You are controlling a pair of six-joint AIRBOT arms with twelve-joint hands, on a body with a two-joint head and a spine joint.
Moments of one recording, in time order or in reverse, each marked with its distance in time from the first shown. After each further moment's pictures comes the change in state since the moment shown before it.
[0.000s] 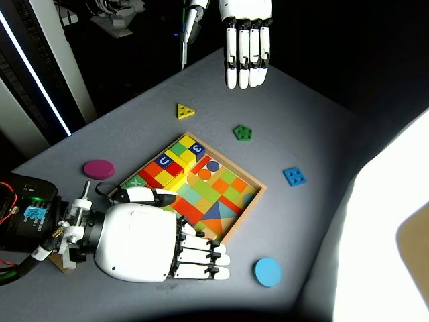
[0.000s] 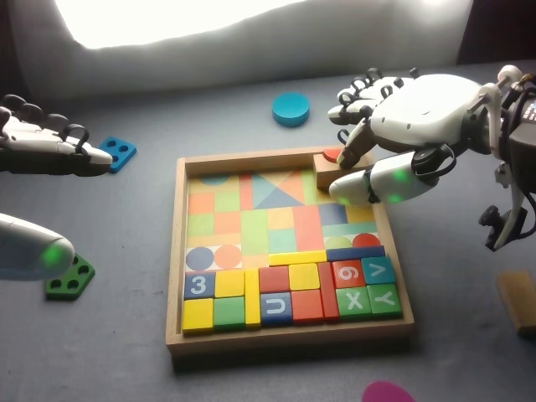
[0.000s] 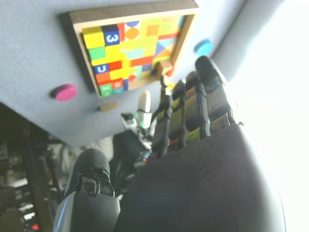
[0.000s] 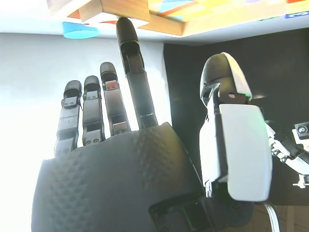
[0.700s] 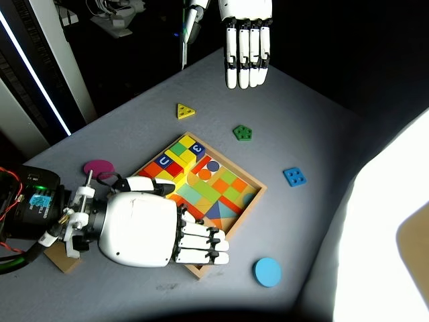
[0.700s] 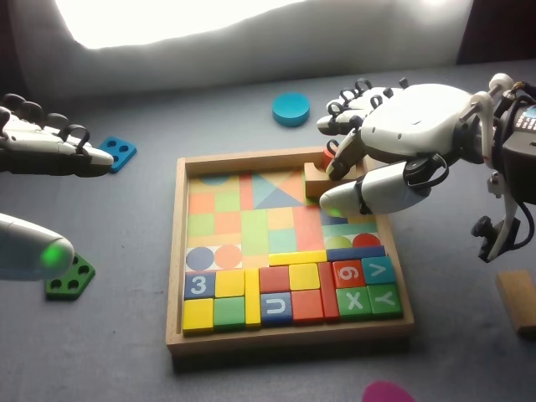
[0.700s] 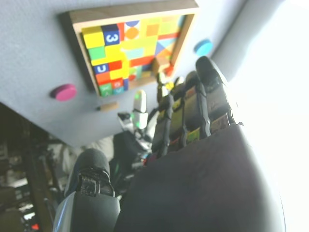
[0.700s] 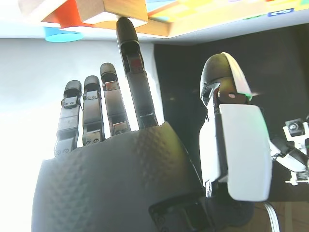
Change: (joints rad) left arm 0.000 0.000 0.000 0.000 0.000 0.000; right arm 0.000 0.006 -0.041 0.000 -0.014 0.011
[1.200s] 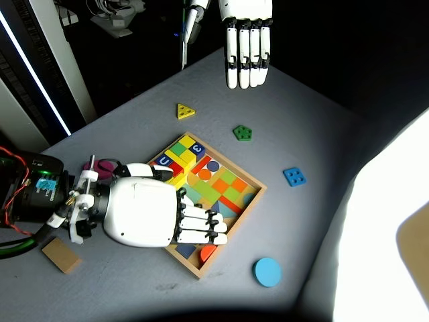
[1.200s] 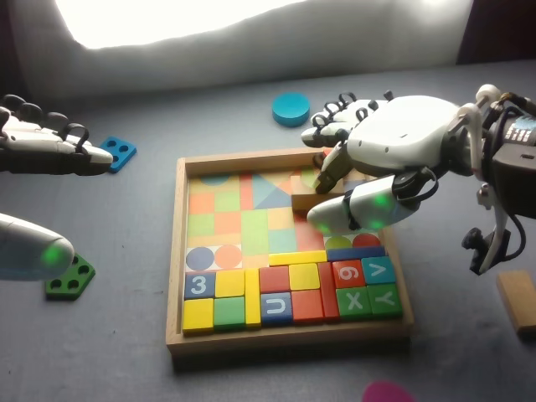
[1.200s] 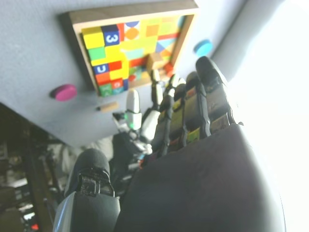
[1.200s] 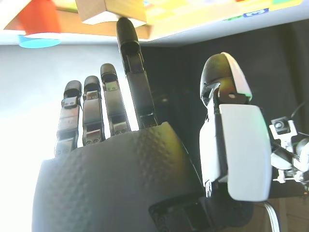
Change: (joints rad) left arm 0.000 0.000 0.000 0.000 0.000 0.000; right arm 0.001 0.000 -0.042 -0.005 -0.005 -0.001
